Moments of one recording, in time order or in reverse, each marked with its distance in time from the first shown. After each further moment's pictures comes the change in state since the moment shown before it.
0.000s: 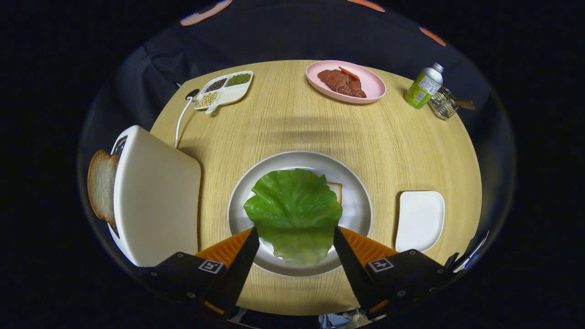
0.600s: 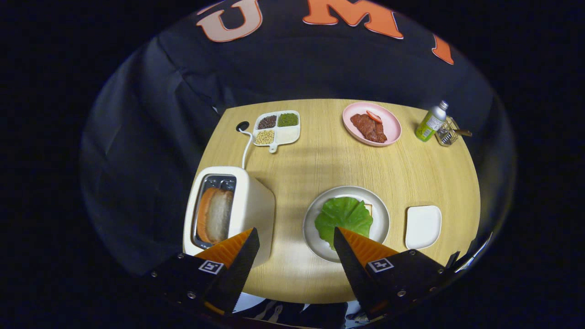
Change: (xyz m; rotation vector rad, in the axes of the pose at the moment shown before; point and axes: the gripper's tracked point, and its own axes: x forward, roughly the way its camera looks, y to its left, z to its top) arm -0.128 0.106 0.055 -0.010 -0.144 0.132
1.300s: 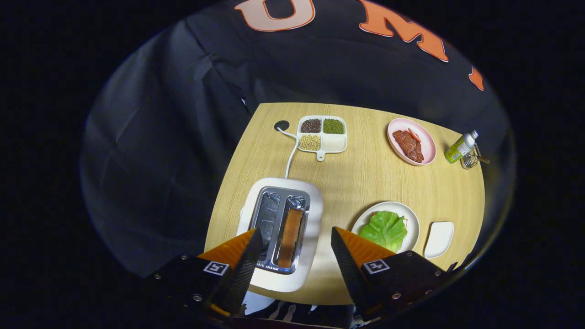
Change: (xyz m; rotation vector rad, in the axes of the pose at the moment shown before) arm 0.025 0.093 0.017 -0.104 0.051 0.031
